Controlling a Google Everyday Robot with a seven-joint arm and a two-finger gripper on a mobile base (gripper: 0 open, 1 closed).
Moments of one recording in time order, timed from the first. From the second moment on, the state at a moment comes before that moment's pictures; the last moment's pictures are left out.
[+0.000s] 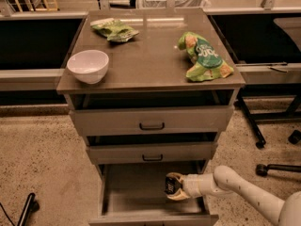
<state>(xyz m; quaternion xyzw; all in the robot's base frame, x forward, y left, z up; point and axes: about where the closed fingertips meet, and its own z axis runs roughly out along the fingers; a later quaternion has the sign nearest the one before) 0.508 -0.098 0.301 -0.62 0.60 0.30 0.41</state>
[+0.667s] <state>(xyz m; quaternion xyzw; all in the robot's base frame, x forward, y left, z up) 0.514 -0.079 0.245 -0.61 0.61 0.31 0.40</state>
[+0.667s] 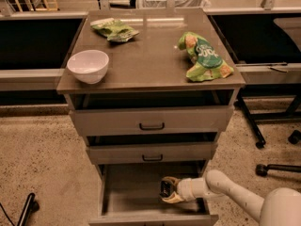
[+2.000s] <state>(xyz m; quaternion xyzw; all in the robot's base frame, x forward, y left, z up) 0.538 -0.051 0.230 -0.57 0.64 0.28 0.42</state>
